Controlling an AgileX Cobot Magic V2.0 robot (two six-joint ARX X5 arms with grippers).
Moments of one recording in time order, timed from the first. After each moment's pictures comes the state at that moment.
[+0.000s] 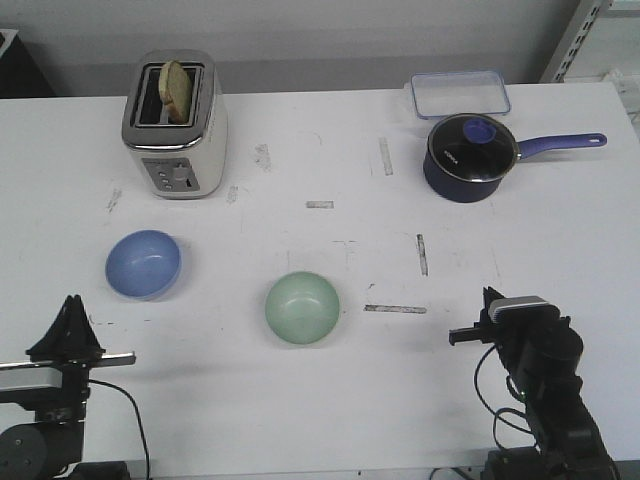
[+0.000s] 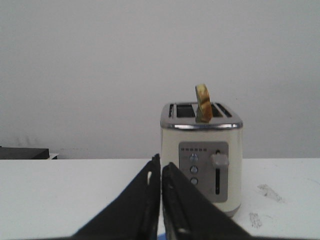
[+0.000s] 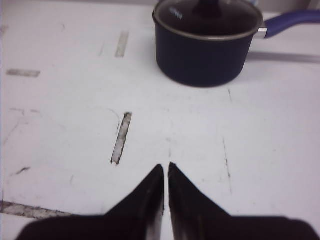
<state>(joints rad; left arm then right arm) 0.00 0.13 0.36 0.12 -0.07 0.04 0.06 0.55 0.49 -0.35 -0.02 0.00</state>
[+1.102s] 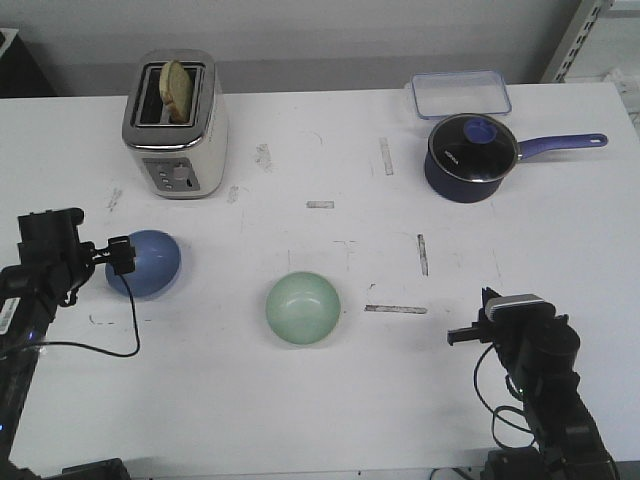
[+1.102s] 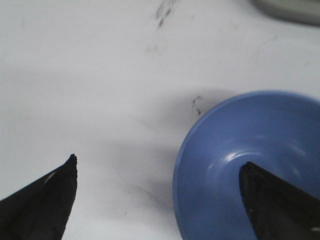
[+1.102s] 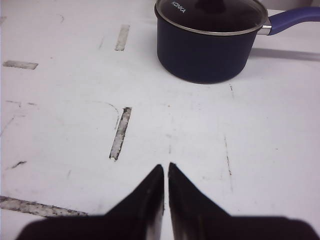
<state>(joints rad) 0.15 1.41 1.12 -0.52 -0.08 -0.01 0.06 0.57 0.49 -0.35 -0.02 -0.02</state>
